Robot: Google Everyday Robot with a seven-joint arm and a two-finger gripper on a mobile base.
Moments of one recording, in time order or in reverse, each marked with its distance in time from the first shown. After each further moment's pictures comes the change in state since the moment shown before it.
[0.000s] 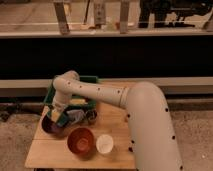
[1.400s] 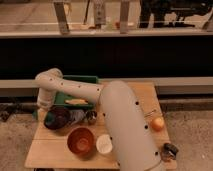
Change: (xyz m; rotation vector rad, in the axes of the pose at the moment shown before) arm 0.061 -0.031 0.029 0.081 -0.043 -0.217
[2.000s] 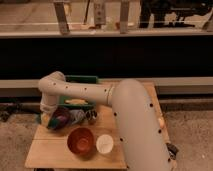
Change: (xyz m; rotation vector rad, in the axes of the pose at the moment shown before) arm -0.030 -0.026 -0.015 -0.039 -0.020 0.058
